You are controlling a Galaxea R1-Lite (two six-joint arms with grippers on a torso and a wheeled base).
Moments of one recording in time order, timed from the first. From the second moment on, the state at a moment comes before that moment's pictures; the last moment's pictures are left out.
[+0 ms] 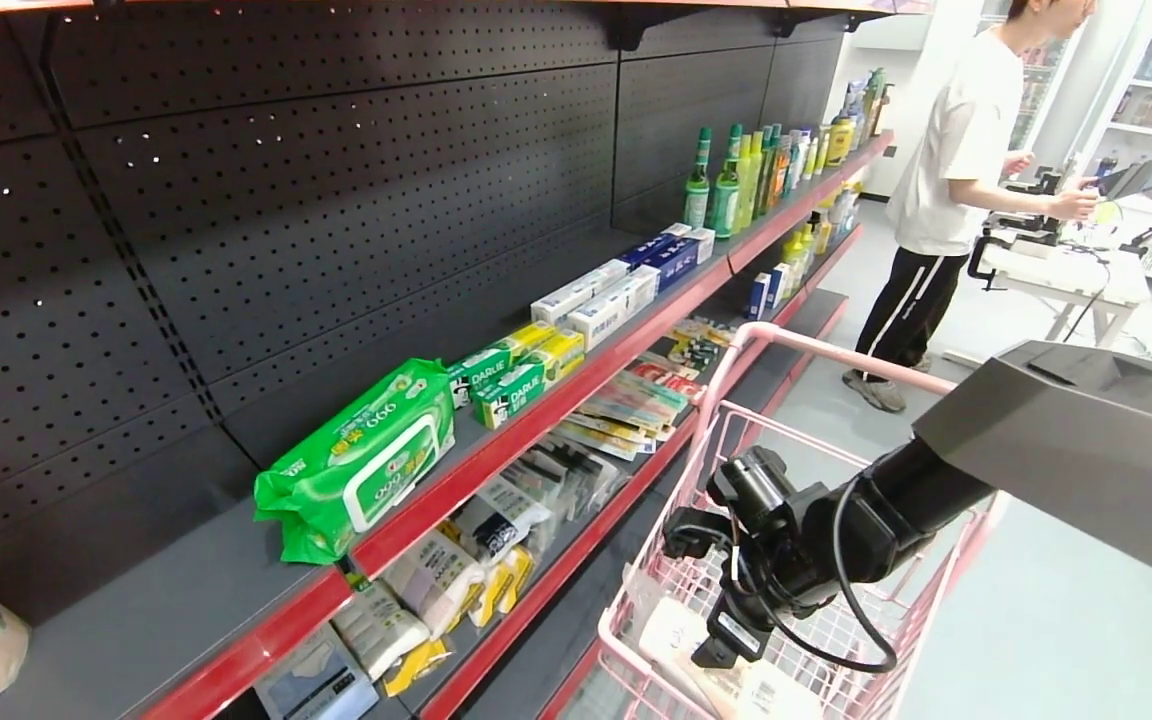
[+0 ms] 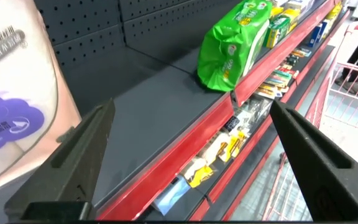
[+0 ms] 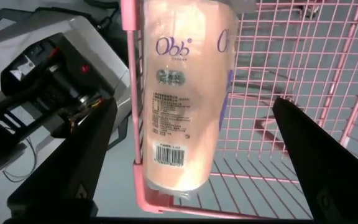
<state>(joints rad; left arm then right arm) 0.00 0.00 0.00 0.00 0.01 0.01 0.51 2.27 -1.00 -0.04 0.06 -0.43</state>
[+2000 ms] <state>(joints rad) 0.00 0.00 0.00 0.00 0.01 0.01 0.49 2.34 -1.01 -0.05 0.06 -0.44</state>
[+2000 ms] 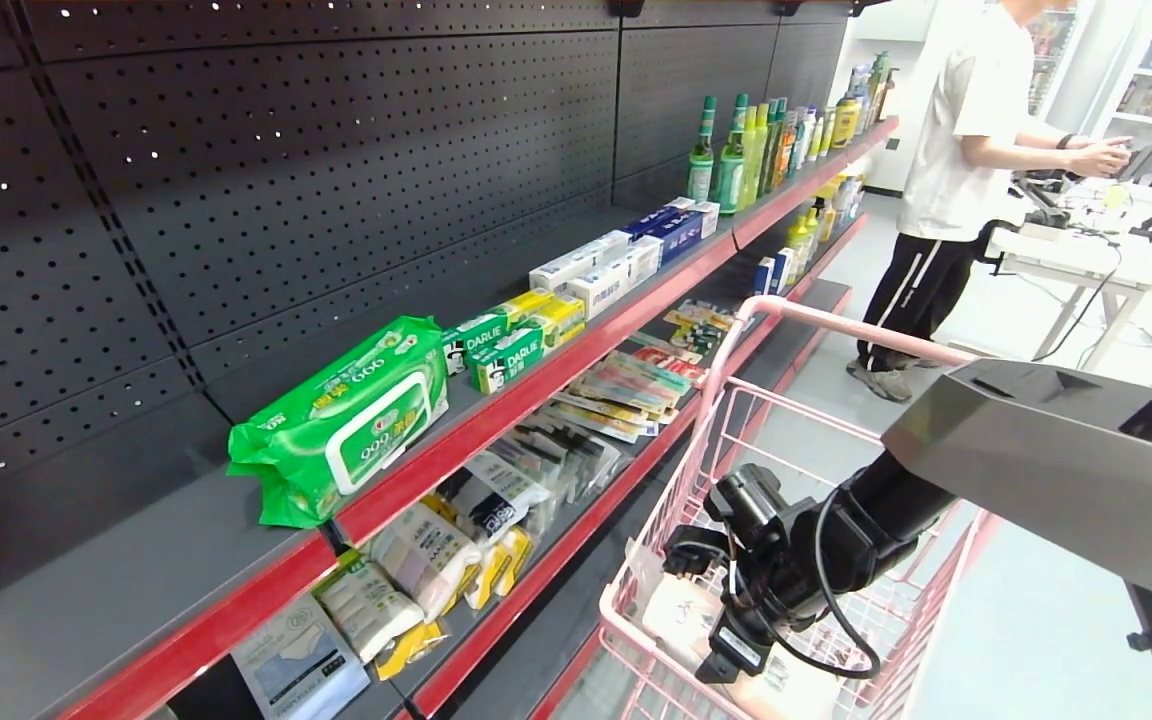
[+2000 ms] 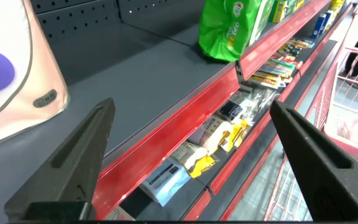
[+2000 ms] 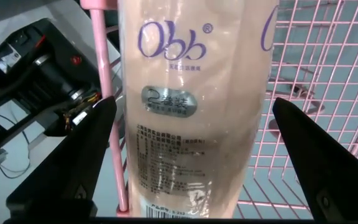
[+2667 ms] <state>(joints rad) 0.00 0.00 0.00 0.00 0.01 0.01 0.50 2.36 -1.02 -0.09 0.03 -0.45</state>
